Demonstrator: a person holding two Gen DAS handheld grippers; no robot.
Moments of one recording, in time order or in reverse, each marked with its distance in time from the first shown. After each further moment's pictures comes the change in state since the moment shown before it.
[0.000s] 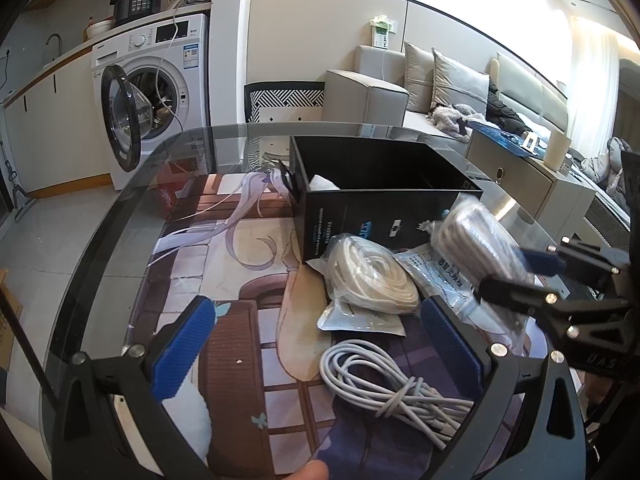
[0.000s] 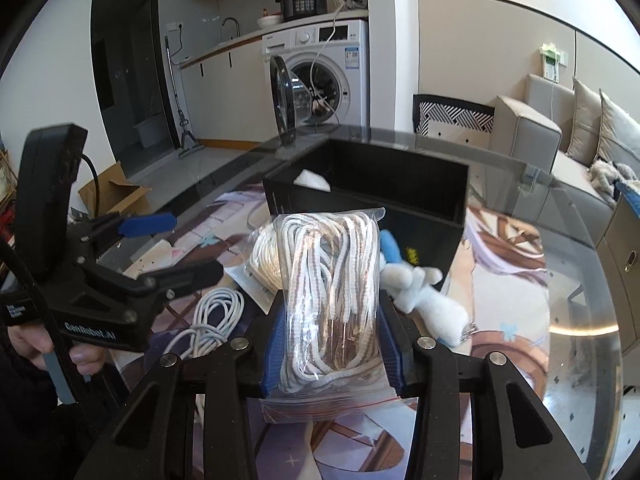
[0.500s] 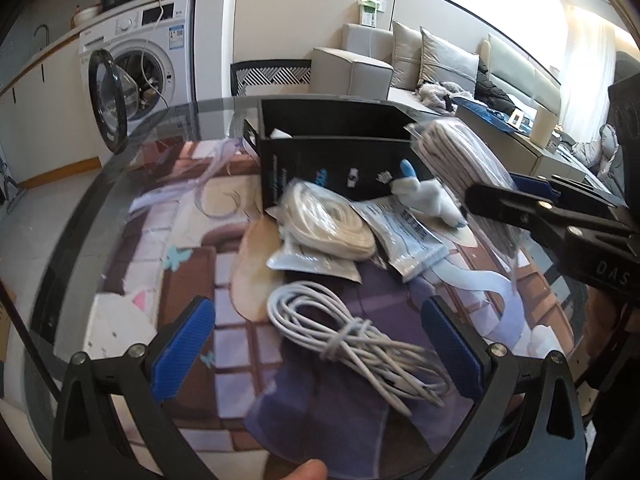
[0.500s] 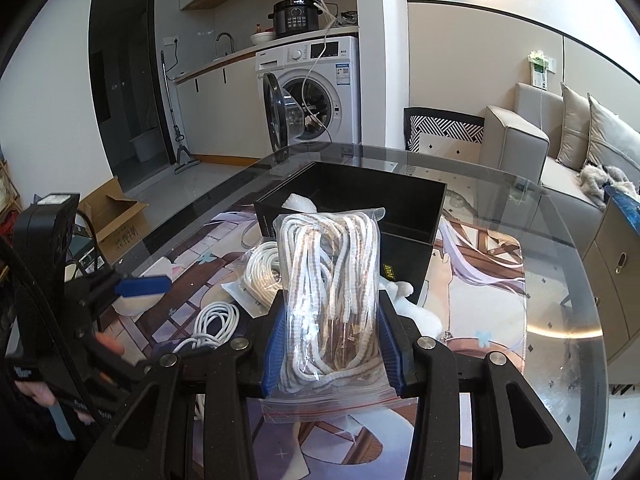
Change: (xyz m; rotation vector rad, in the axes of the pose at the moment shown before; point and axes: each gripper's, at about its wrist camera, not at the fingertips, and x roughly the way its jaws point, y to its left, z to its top) left arm -0.008 -0.027 -0.027 -0.005 0.092 -0.041; right arm -0.023 -0.009 0.005 0.020 -0.045 -0.012
